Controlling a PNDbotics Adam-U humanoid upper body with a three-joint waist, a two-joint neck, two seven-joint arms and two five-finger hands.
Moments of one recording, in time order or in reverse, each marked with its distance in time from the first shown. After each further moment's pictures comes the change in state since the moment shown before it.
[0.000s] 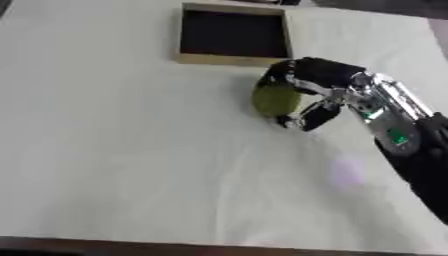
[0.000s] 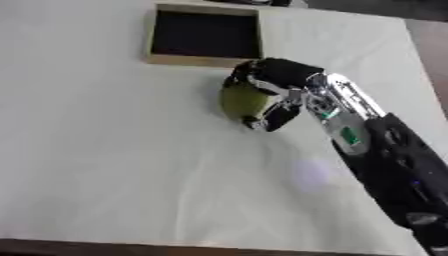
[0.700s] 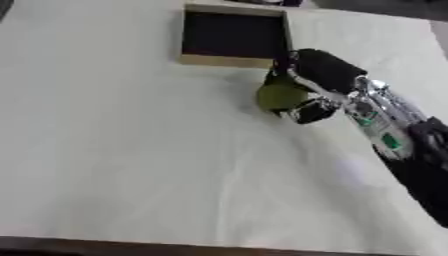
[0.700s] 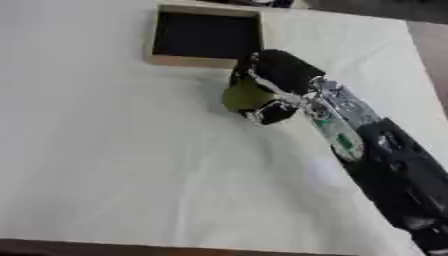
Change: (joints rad) left arm -0.002 0.000 -0.001 0.000 0.002 0.004 -0.005; right arm 0.016 0.000 0.022 0.023 0.118 -0.067 -0.379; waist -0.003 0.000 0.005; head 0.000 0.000
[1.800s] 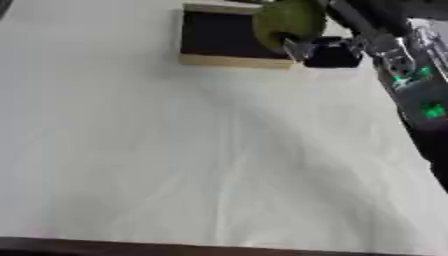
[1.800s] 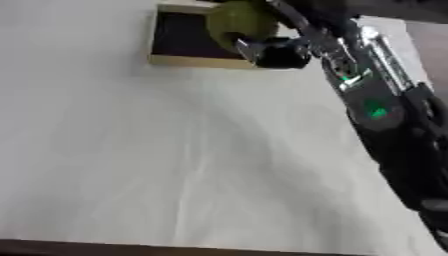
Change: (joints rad) left arm 0.000 0.000 -0.006 0.000 0.002 0.004 -0.004; right arm -0.186 -0.027 -0.128 -0.135 -0.324 0.088 0.084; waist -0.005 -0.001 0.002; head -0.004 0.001
